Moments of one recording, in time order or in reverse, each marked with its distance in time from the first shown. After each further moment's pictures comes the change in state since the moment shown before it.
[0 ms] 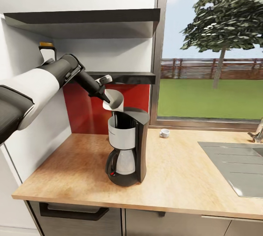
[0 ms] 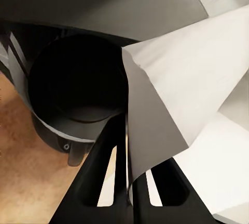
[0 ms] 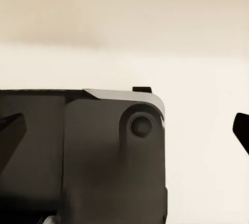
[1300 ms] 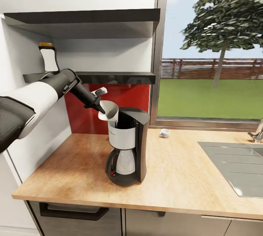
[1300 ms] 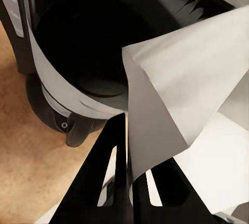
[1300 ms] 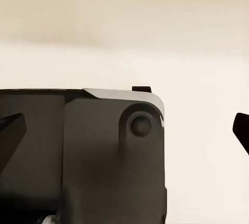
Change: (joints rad) left arm 0.087 0.039 -0.001 0.032 -0.005 -0.005 0.002; right arm 0.000 -0.001 0.000 0.002 0.001 0.000 0.000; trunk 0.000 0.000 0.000
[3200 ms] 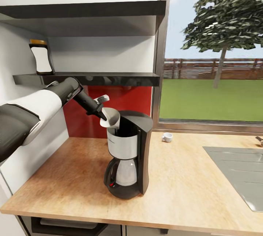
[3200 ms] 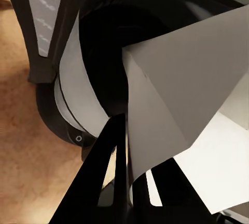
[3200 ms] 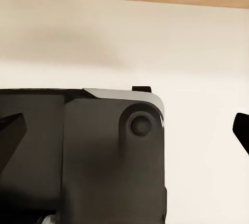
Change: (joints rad) left arm 0.063 -0.011 0.003 -0.008 -0.002 0.001 0.004; right arm 0.000 0.000 0.001 0.000 0.000 0.000 0.000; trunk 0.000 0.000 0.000
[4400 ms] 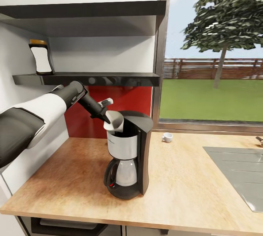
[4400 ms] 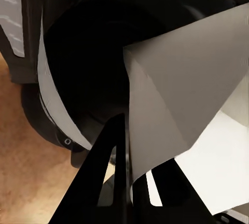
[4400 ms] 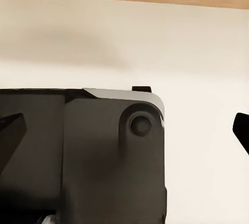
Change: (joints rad) left arm 0.032 -0.028 0.013 -0.008 0.002 0.001 0.004; right arm 0.000 0.000 0.000 0.000 0.000 0.000 0.000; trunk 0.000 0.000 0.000
